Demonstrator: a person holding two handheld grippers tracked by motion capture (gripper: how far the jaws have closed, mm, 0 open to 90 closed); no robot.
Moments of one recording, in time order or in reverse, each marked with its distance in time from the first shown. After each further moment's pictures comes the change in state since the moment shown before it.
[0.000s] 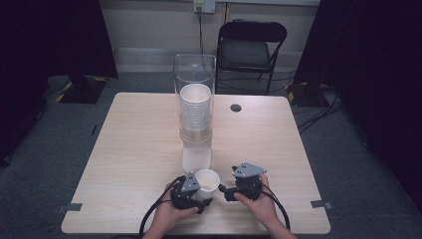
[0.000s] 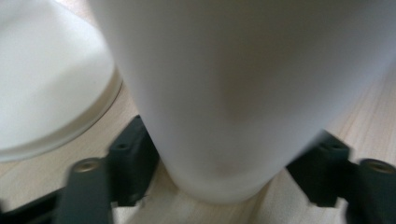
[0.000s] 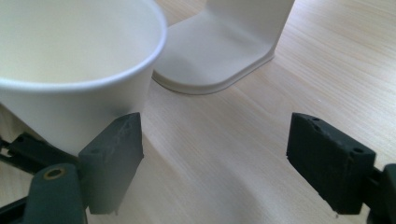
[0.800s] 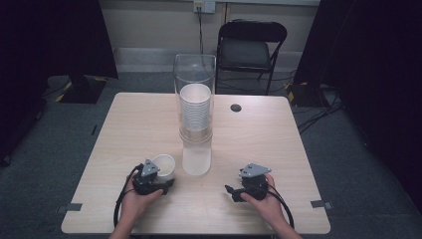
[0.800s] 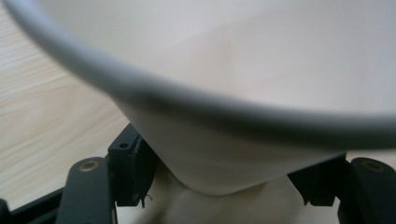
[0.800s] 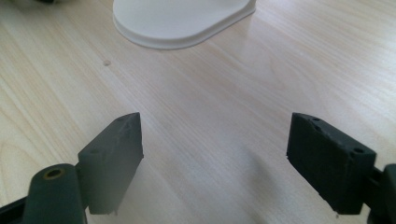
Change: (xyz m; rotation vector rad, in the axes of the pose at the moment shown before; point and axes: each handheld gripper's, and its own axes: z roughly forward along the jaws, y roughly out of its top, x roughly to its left) left arm 0.091 -0.046 -0.060 -0.024 0.275 -0.201; right arm -0.018 -0.019 -0.001 0.092 -0.023 0.023
